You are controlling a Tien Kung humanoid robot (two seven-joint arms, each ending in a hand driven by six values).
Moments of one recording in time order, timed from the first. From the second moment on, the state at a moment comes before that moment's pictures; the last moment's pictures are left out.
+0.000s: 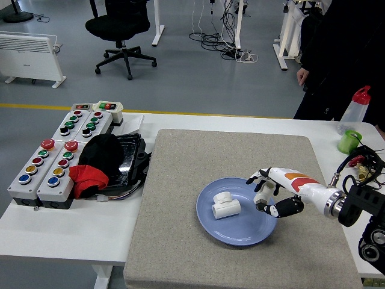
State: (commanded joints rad) left arm -0.17 0.06 -1.14 -0.19 0.63 0.34 0.19; right arm 0.72 -0.49 0.64 1.43 -1.56 0.06 -0.13
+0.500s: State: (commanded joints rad) left arm -0.17 0.06 -1.14 -0.19 0.63 0.34 0.20; right arm 0.73 -0.47 0.59 1.38 -1.54 0.03 -0.15
